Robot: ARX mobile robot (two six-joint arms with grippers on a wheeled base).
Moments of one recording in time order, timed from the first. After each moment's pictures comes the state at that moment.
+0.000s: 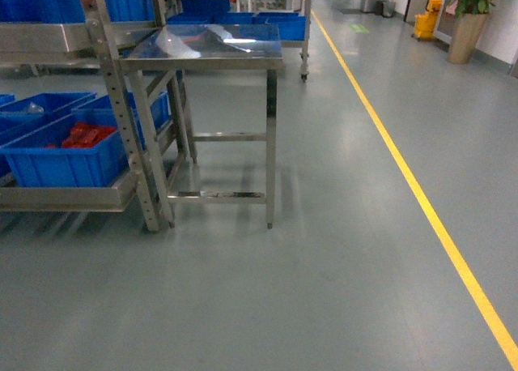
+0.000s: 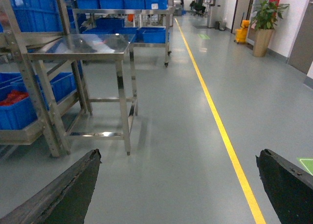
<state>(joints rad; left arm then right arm) -0.66 0.35 0.19 0.21 -0.91 0.03 0.00 0.01 0.01 0.00 0.00 0.00</state>
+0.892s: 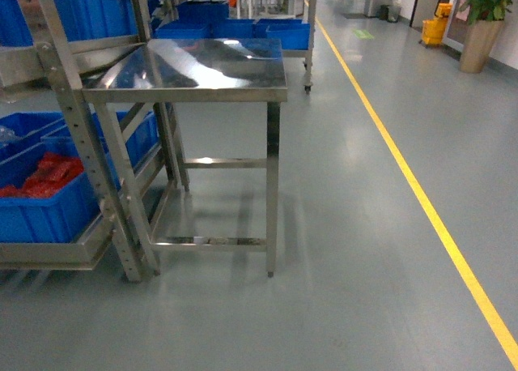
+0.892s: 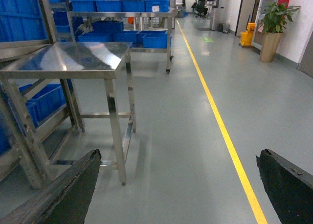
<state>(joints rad) -0.66 0.36 0.19 0.21 -0.91 0.03 0.00 0.01 0.01 0.00 0.00 0.00</state>
